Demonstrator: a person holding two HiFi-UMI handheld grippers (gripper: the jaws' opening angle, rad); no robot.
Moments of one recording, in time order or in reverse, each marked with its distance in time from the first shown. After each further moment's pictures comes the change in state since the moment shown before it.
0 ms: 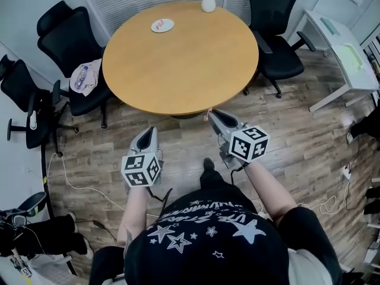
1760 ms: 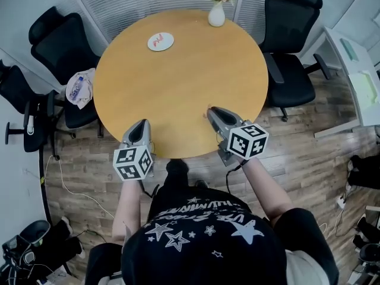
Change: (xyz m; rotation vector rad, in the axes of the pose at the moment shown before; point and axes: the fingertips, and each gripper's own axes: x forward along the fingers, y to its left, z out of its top) left arm 0.203 0.047 0.100 -0.007 -0.019 0.108; right arm 0.140 -0.164 0.105 0.032 0.047 0.054
